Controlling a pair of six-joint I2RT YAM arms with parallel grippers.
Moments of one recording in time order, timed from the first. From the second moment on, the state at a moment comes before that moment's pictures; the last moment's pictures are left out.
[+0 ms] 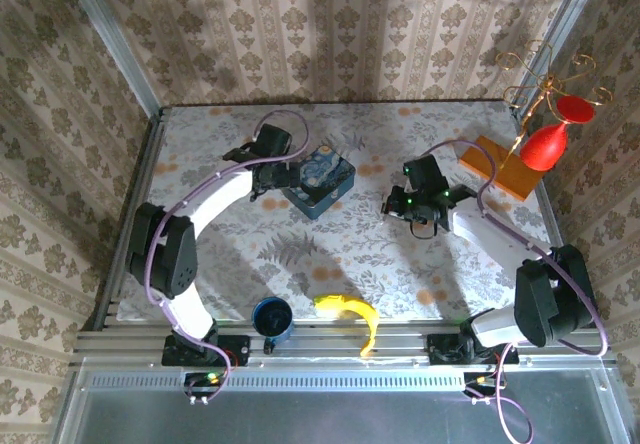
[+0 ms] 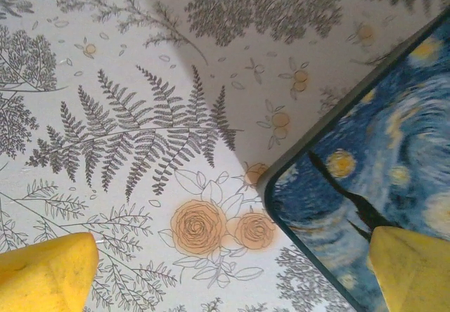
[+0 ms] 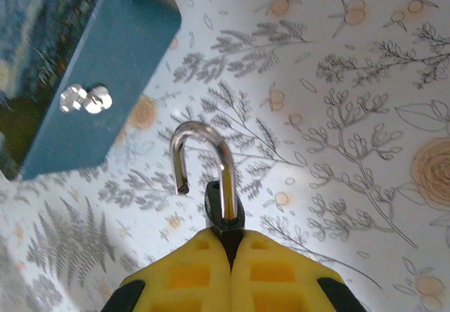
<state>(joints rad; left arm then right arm) -0.50 1.71 1.33 -0.63 -0.22 -0.42 0.35 1.42 0.96 -0.52 -0.15 0.62</state>
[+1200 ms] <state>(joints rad) -0.44 1.55 1.16 -0.59 0.02 -0.59 0.15 1.94 1.41 -0.90 -0.17 0.25</state>
